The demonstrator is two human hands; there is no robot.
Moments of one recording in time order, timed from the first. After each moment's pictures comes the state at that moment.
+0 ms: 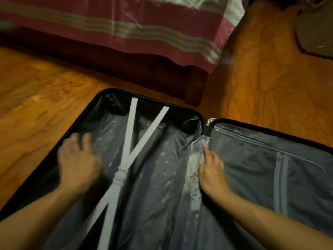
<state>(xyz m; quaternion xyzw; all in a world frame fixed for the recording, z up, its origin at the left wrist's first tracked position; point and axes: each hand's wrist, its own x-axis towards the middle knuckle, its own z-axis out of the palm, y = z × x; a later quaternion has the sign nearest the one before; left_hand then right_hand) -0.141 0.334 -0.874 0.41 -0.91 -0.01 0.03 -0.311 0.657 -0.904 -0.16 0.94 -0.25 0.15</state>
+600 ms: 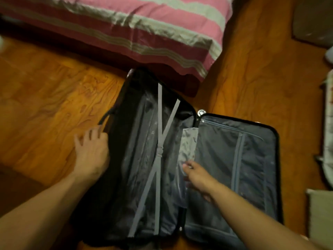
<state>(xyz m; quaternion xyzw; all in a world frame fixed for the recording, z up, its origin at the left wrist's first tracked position) -0.063 0.361 -0.556 0.30 -0.94 0.07 -0.13 -0.177 0.659 -0.602 0.09 0.75 -0.40 0.52</state>
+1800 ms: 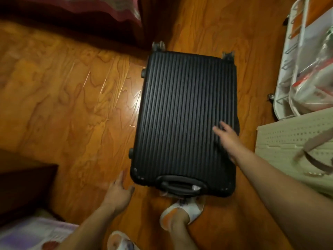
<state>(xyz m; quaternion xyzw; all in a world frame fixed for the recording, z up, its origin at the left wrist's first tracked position) 0.054 0.758 -0.605 0.46 -0.71 -0.38 -0.37 -0.219 1.031 -0.616 0.19 0.80 -0.44 0.37</state>
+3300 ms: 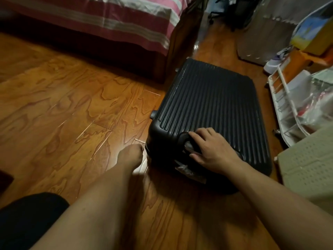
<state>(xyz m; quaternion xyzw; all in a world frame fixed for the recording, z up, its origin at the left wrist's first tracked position) 0.002 0.659 -0.878 0.26 -0.93 -0.23 -0.09 -0.090 0.932 -0.741 -0.44 0.89 0.07 -0.02</state>
